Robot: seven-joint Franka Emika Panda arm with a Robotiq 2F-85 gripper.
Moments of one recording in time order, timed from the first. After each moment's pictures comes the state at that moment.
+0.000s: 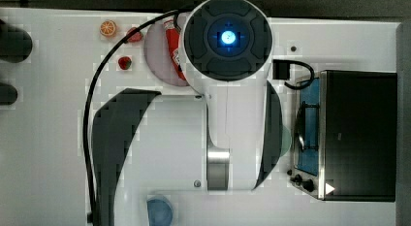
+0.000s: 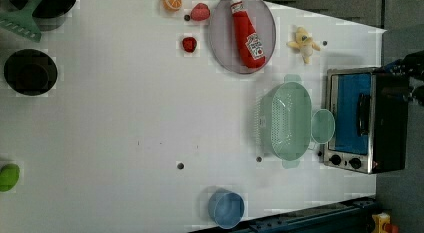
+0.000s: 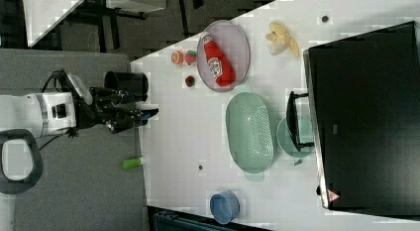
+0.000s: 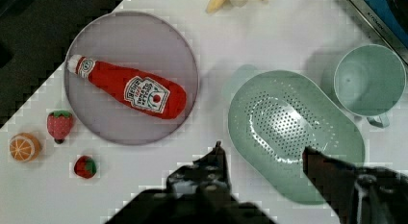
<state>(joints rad) 0.01 -0.03 -0.01 -1.80 -0.04 0.20 0.03</state>
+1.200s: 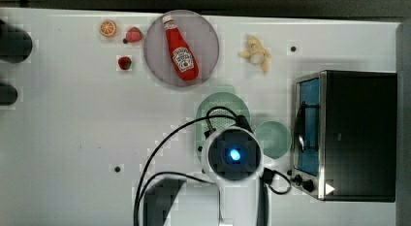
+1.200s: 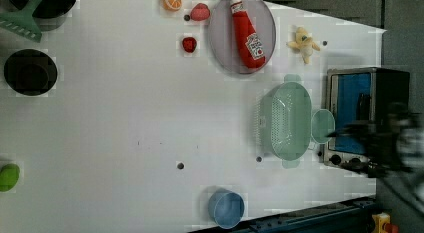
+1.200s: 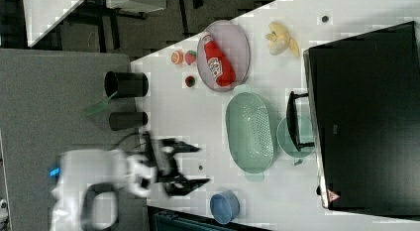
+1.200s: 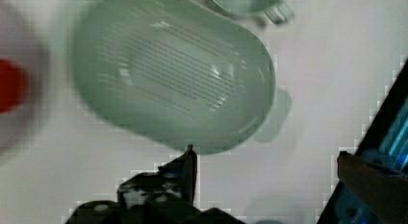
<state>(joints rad) -0.01 -0.26 -0.03 -2.46 -0.03 0.47 0.36</state>
